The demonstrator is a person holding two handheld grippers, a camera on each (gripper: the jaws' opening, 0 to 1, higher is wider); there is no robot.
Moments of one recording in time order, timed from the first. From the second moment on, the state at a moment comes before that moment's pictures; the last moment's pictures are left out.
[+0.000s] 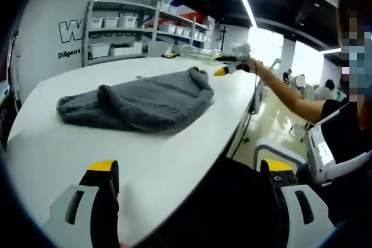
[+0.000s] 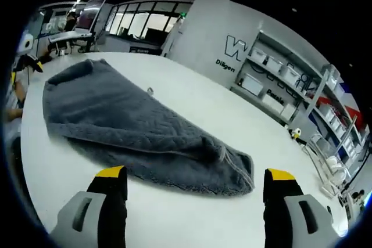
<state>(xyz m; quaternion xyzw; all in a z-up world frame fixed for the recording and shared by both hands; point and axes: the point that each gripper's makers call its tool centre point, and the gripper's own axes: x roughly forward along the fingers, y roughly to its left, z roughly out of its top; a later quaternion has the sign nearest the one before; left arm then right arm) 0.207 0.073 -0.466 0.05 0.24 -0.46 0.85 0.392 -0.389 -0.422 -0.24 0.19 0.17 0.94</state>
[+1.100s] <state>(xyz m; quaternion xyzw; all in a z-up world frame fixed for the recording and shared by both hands) 0.199 0.048 -0.462 0.06 0.23 -0.49 0.84 0.285 -0.167 -0.457 -0.41 0.13 0.42 0.80</state>
